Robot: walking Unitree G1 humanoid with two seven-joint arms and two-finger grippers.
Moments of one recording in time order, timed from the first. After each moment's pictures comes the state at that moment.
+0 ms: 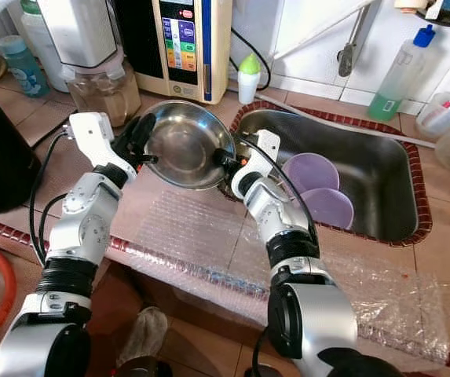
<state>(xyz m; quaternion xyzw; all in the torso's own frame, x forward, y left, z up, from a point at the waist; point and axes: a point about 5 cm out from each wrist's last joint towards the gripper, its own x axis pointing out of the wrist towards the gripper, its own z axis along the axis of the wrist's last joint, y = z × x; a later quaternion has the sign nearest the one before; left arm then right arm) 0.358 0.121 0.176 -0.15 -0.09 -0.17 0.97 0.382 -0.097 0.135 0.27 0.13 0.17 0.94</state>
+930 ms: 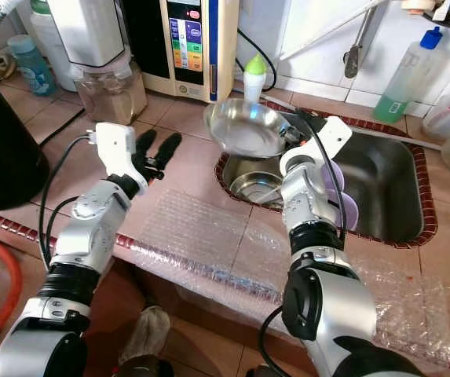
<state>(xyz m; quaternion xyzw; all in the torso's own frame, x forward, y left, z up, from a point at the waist) 0.352 0.106 0.161 -0.08 -0.05 -0.22 0.97 0.395 -0.169 0.160 0.31 0.02 -0.07 0.95</state>
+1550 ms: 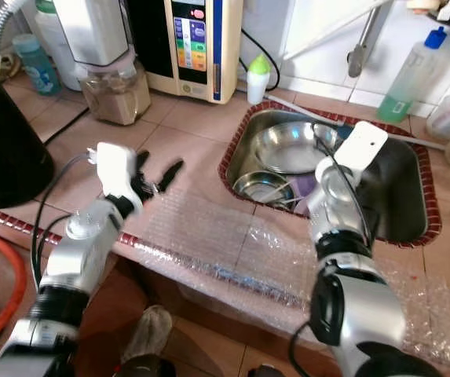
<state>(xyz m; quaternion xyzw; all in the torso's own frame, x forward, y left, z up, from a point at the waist) 0.325 0.113 0.130 -0.03 0.01 -0.25 0.97 0.380 -0.230 0.149 0.09 0.01 -0.22 0.97</state>
